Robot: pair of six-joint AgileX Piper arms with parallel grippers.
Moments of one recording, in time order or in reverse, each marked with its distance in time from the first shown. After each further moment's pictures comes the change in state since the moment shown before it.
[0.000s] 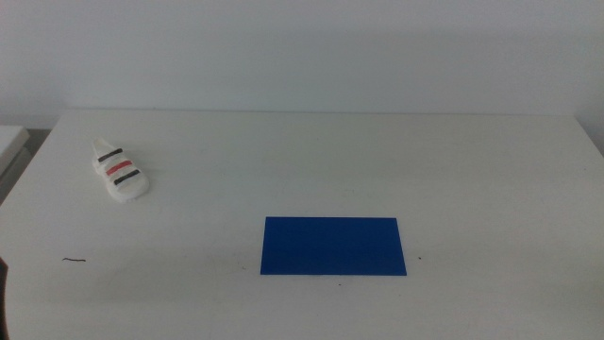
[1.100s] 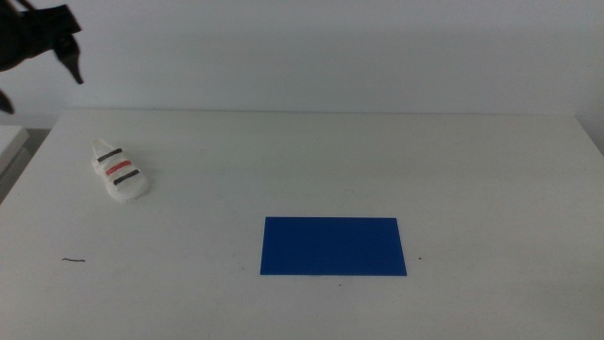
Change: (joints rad) left arm 0.000 1.680 -1.677 0.053 1.180 -0.586; right arm 0.000 0.000 0.000 0.000 0.000 0.000
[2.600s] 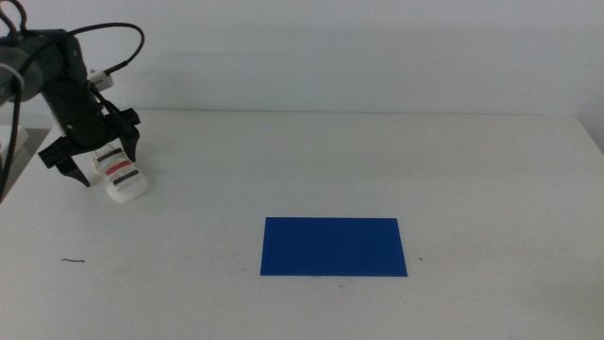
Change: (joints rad) left arm 0.030 0.687 -0.333 -0.016 -0.077 -0.108; right arm 0.000 0.000 0.000 0.000 0.000 0.000
